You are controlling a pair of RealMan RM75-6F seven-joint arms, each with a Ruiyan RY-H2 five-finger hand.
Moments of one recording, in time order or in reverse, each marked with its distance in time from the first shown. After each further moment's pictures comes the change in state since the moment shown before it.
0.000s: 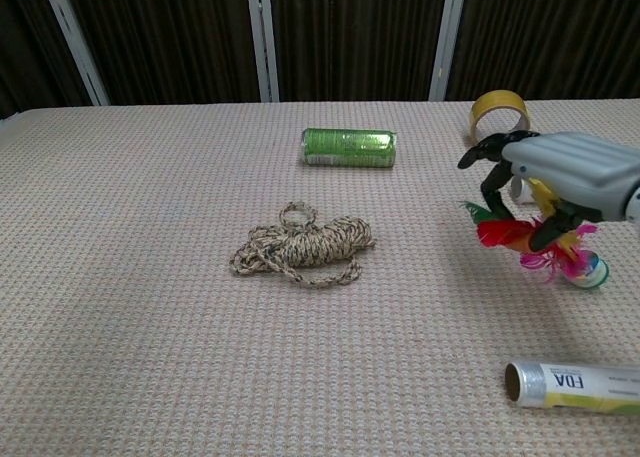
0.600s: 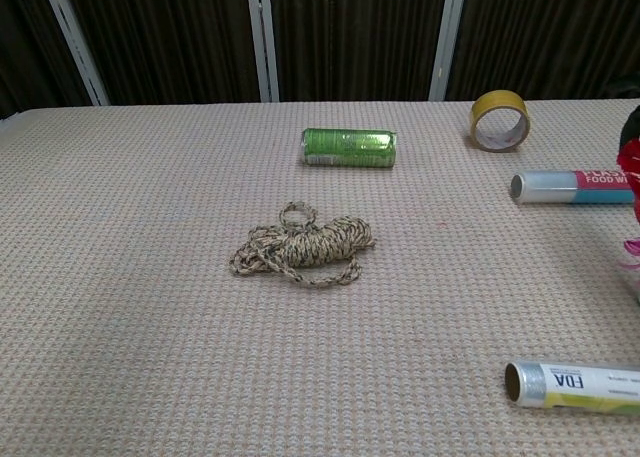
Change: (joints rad) left arm 0.012 0.003 0.026 -0.045 0.056 0.031 0.022; right arm -0.144 0.272 -0.043 -0.109 -0.033 0.163 0.158
